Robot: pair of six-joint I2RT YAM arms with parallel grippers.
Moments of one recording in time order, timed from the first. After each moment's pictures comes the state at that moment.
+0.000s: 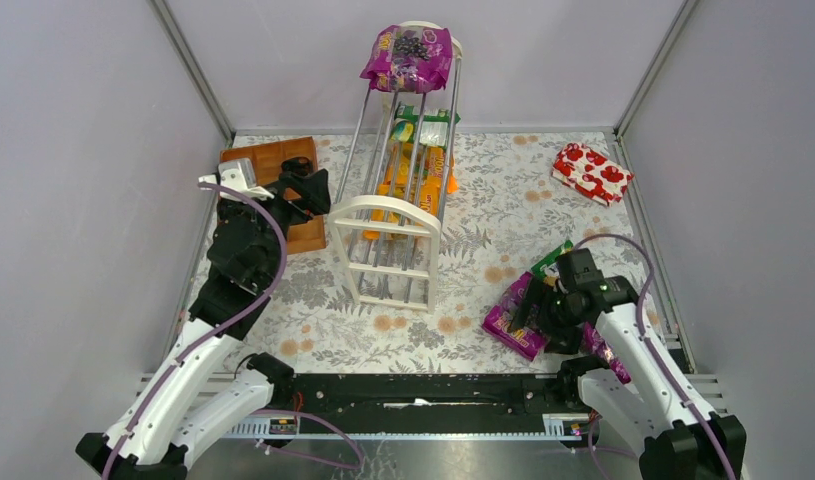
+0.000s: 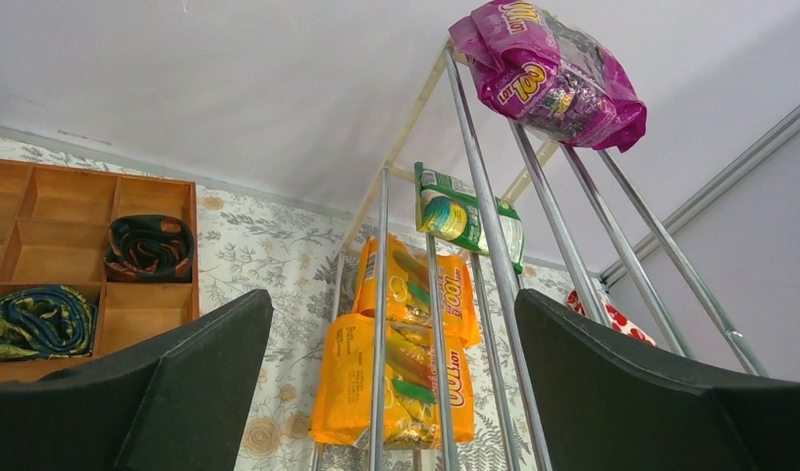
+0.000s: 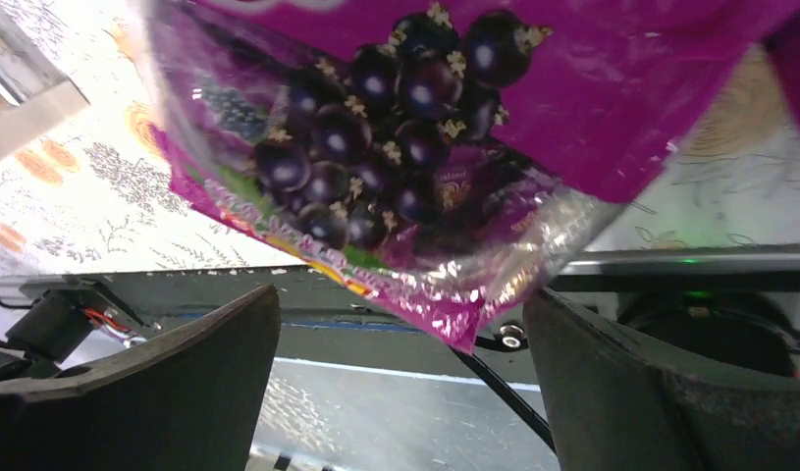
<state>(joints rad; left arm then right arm) -0.49 0.73 0.87 -0.02 -0.38 -0.41 0.21 0.84 0.65 -1.13 -0.23 0.64</state>
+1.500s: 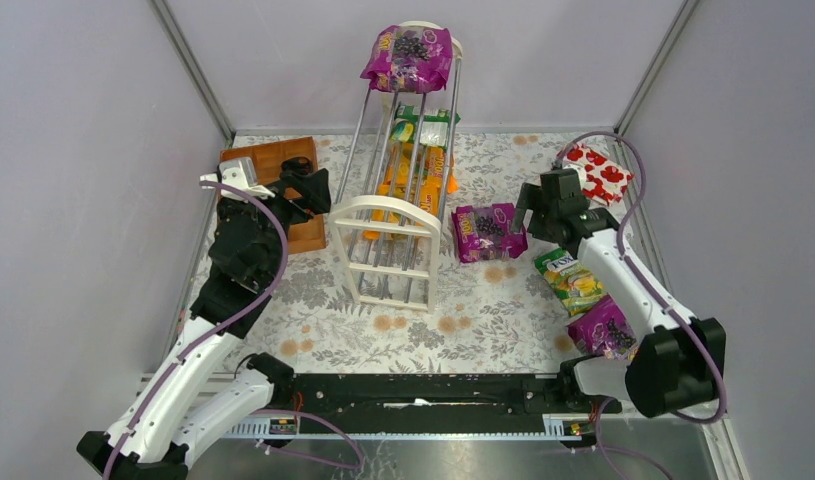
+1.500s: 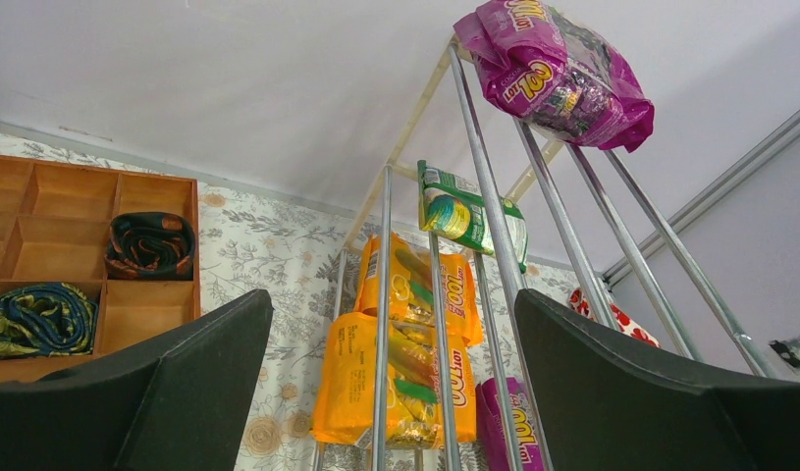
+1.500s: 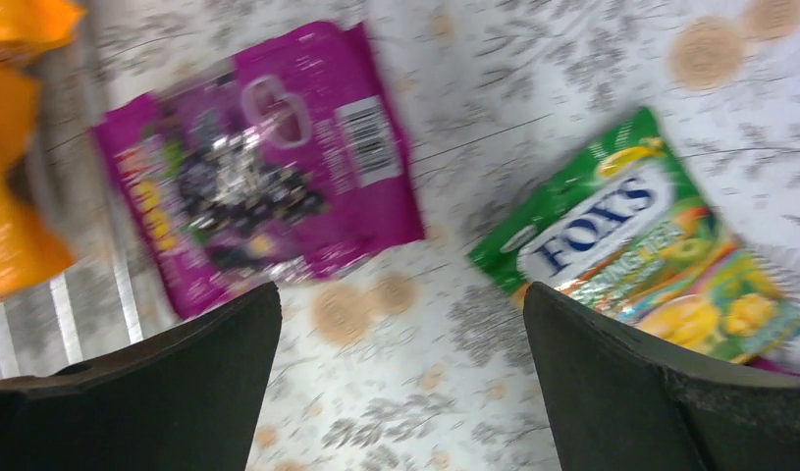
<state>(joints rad) -0.49 0.74 0.86 -0.01 -0.37 -0.41 0.25 1.26 1.00 -0.59 0.17 0.46</state>
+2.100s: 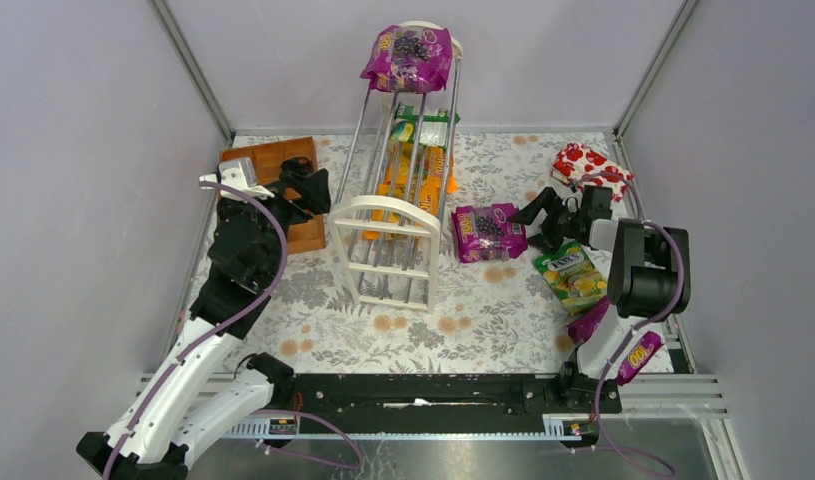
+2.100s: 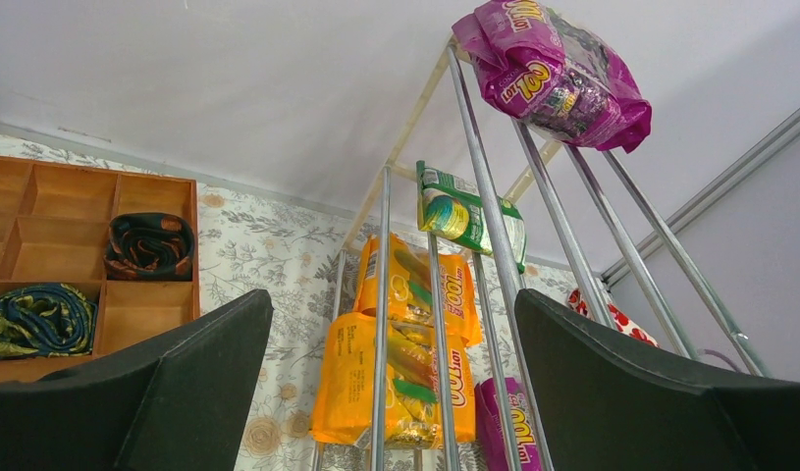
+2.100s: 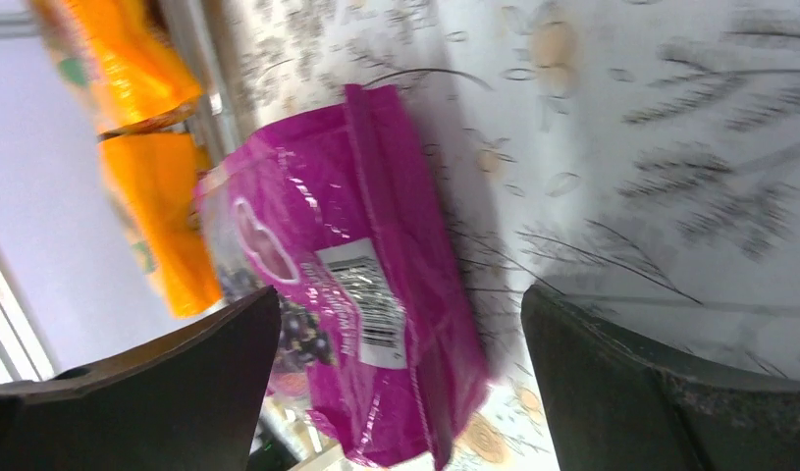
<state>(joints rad) -0.49 0.73 0.86 -0.01 -0.37 -0.41 -0.16 1.77 0.89 -0.03 -0.65 0.60</state>
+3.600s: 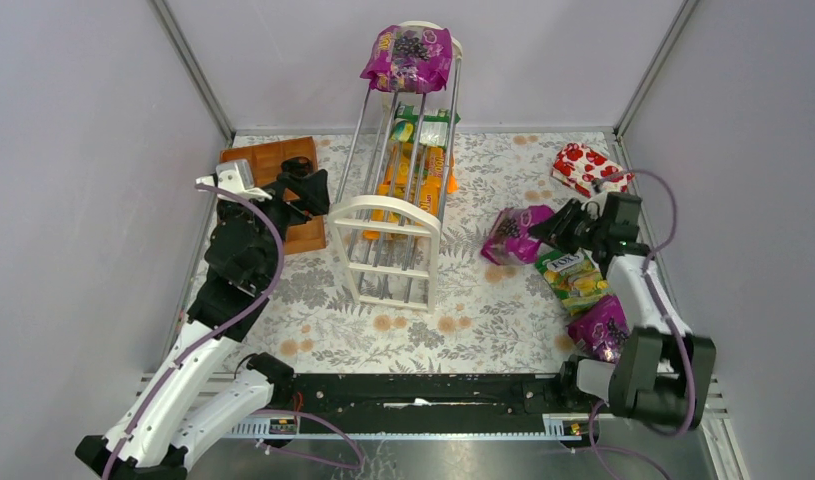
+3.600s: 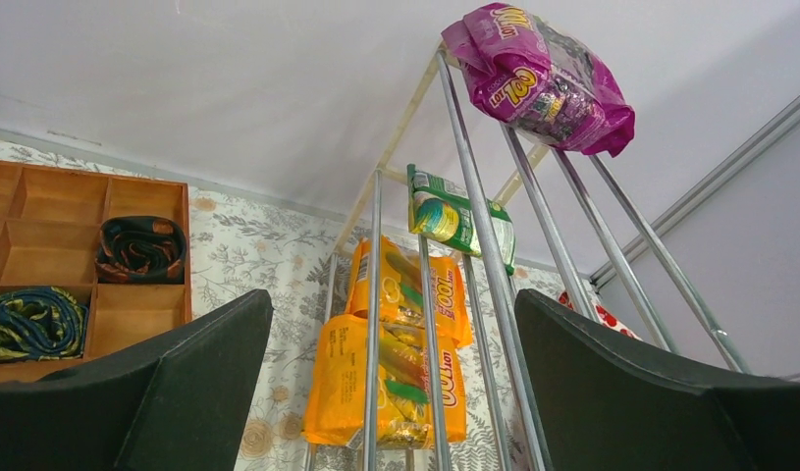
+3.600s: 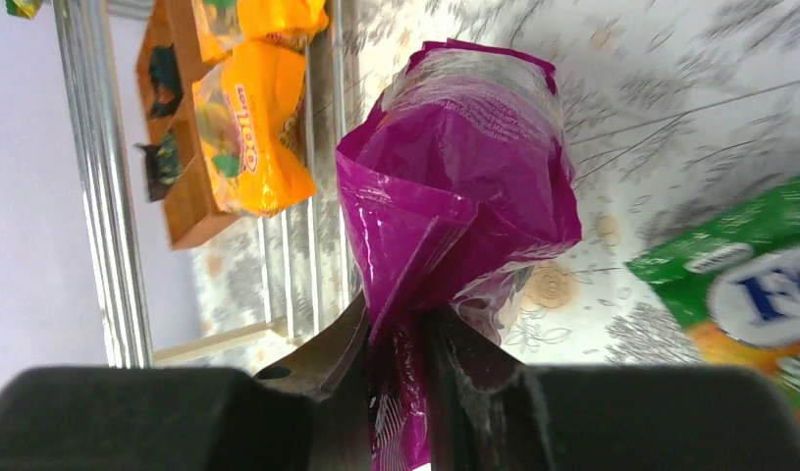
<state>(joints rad) -0.49 0.72 0.86 -0.01 -0.36 -0.42 -0.18 1.28 0.69 -0.14 -0.70 0.62</state>
